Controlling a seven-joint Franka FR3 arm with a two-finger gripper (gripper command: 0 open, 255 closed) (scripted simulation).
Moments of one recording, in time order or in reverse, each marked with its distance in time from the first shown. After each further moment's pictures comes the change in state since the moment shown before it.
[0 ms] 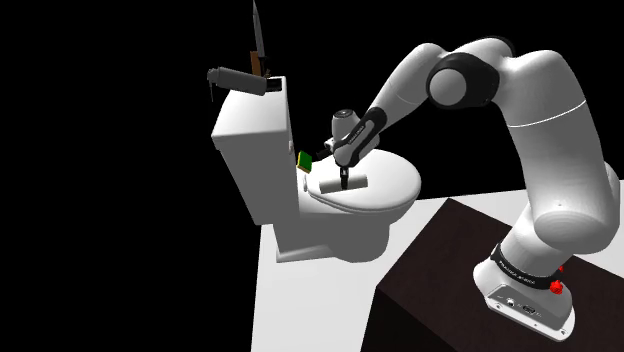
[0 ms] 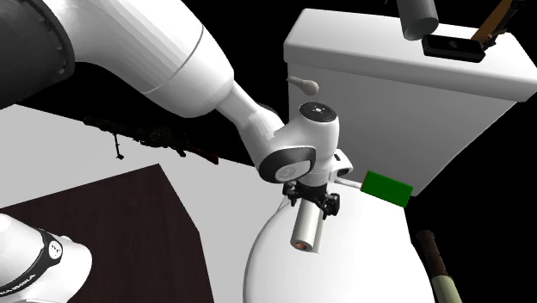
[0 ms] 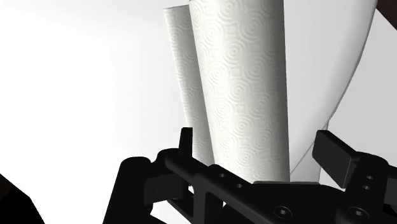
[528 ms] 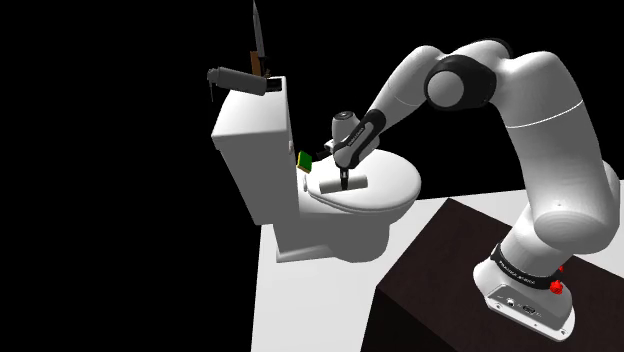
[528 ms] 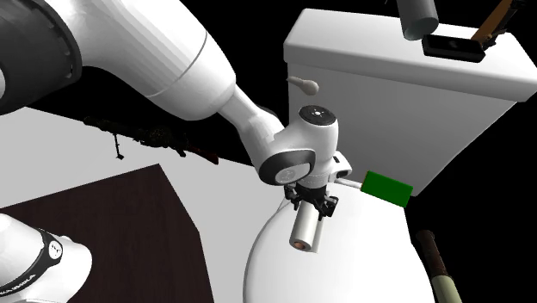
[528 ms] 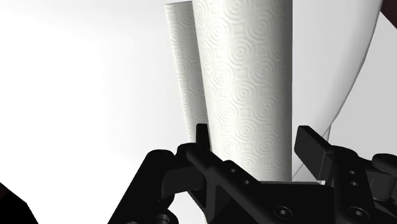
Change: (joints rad) arm -0.002 0.016 0.002 0.004 0.001 0.011 -0.001
